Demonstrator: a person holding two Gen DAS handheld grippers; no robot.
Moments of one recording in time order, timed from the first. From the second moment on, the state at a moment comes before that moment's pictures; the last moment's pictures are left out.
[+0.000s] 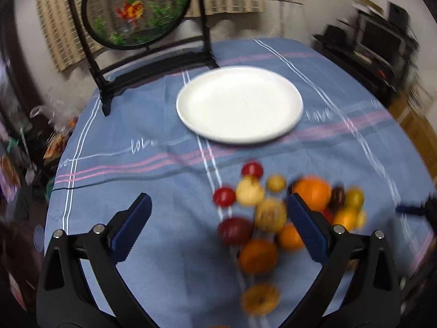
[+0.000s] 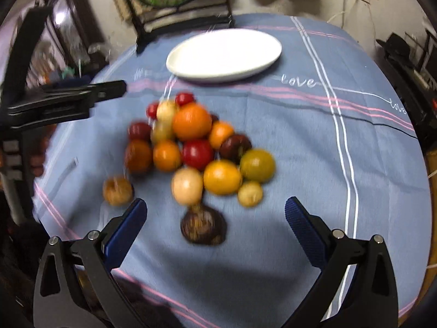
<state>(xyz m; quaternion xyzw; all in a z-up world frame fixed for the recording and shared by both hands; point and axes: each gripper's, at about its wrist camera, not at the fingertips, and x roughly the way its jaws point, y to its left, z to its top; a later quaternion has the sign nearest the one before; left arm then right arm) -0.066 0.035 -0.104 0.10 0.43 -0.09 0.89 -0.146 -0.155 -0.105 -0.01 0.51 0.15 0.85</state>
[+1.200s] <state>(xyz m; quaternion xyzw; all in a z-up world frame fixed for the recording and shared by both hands) -0.113 0.029 -0.193 0.07 0.55 -0.19 0.81 -0.151 -0.135 -0.153 -0.04 0.58 0.18 0.79</state>
